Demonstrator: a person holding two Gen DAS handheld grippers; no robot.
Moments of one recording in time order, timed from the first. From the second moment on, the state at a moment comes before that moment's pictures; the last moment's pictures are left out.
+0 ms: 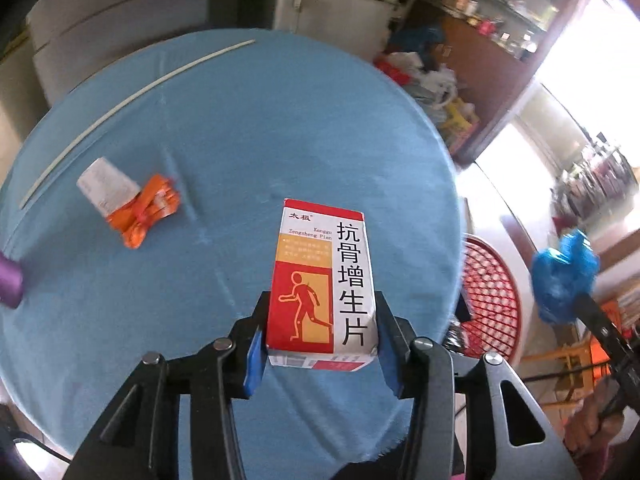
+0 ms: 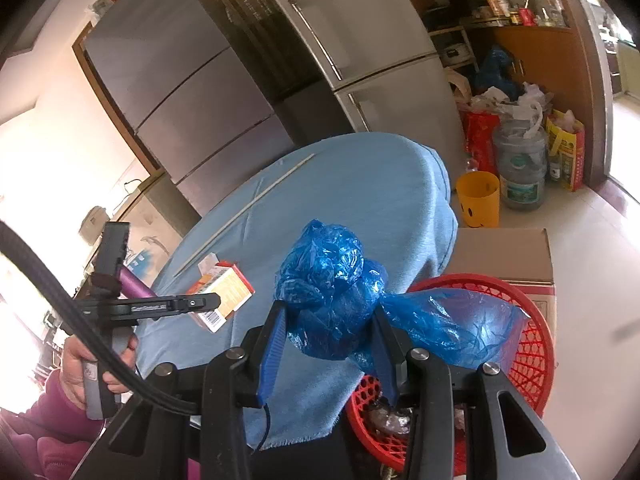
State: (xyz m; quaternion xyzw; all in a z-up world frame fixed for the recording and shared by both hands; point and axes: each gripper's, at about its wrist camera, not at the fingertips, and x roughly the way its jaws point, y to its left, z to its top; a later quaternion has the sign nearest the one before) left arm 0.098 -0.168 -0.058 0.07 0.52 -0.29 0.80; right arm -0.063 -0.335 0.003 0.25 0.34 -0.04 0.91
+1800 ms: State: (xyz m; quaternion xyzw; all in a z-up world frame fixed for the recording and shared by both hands) left arm 0.058 -0.097 -0.060 0.11 0.45 -0.30 0.83; right arm -0.087 -0.385 -0.001 0.36 0.30 -0.06 0.88
